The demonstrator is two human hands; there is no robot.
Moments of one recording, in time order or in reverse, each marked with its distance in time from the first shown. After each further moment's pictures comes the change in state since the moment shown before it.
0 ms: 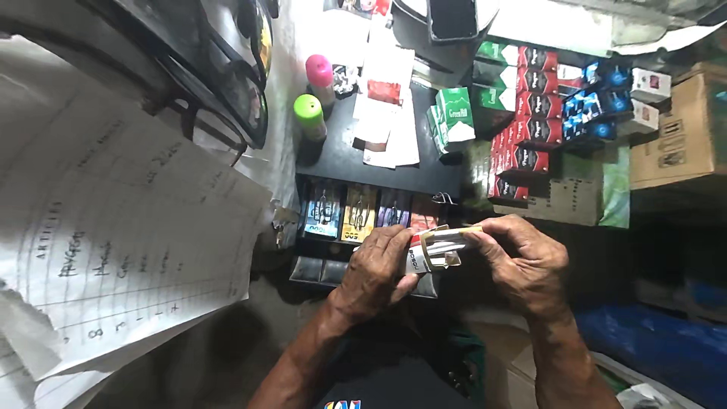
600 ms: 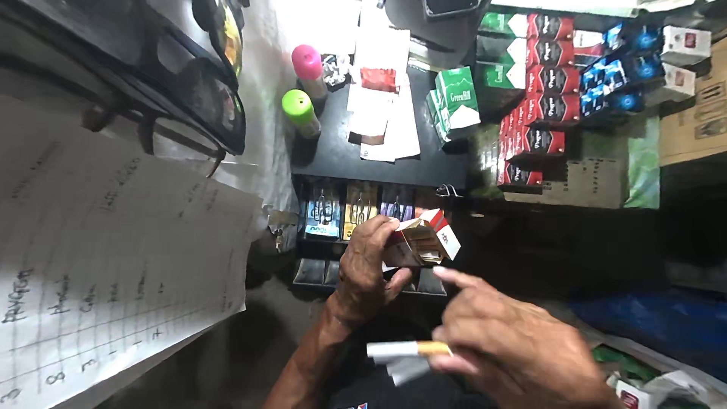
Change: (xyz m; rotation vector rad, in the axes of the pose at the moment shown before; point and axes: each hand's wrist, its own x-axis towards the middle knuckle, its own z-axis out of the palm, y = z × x) left_hand -0.006 -0.009 0.002 -0.030 0.253 -0.003; right_hand -0.020 -0.072 0.004 0.389 -0.295 -0.234
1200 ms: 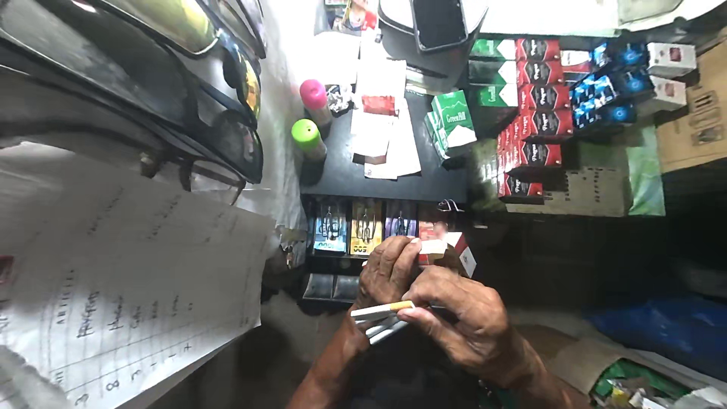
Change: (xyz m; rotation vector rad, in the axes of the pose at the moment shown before) left_hand -0.001 -0.003 0.023 0.141 0.070 0.139; right_hand 0.015 0.034 0.035 -0.028 0.088 0.061
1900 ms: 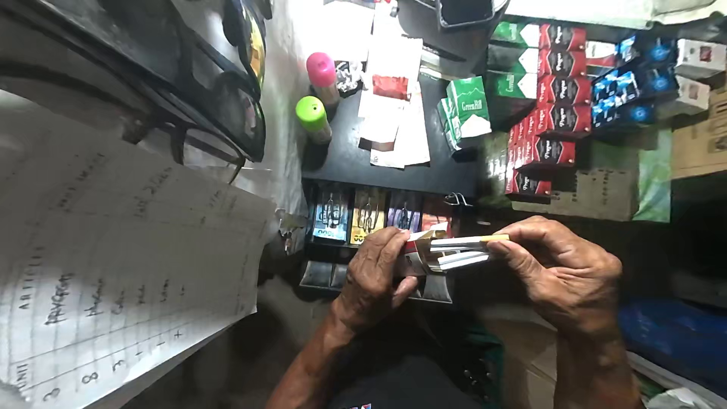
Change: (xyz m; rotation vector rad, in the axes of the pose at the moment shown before) left_hand -0.001 -0.004 -0.025 -0.073 -0.167 -0.125; right_hand -0.003 0.027 -0.075 -0.150 0.218 0.209
